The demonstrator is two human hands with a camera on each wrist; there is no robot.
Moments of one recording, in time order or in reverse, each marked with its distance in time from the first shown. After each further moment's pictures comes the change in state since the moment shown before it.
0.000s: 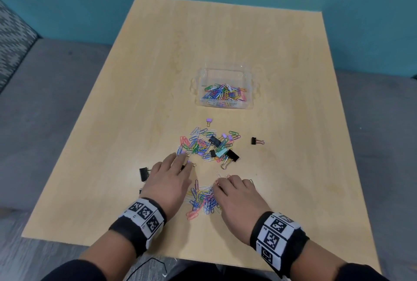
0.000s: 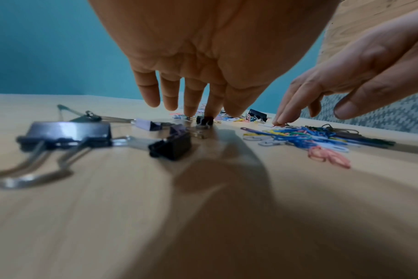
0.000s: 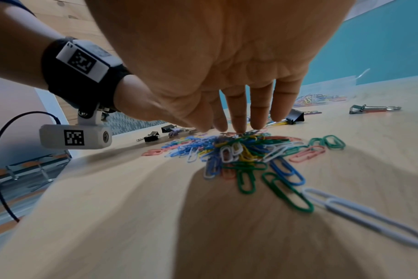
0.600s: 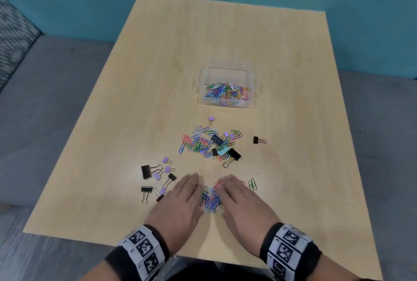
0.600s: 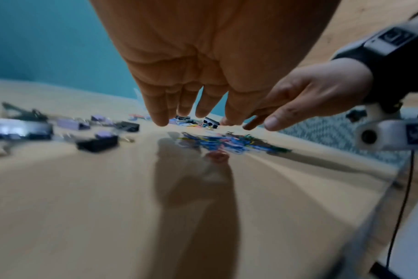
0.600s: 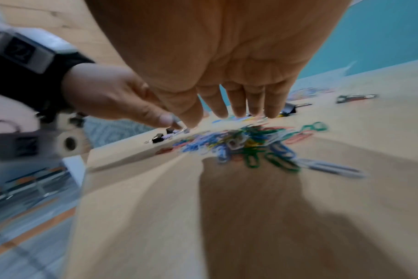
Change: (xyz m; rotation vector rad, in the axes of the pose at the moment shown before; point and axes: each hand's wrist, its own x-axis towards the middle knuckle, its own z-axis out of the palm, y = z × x) left_hand -0.043 0.033 0.013 -0.117 -0.025 0.187; right_hand -0.021 0.002 0.015 0.130 0.056 -0.012
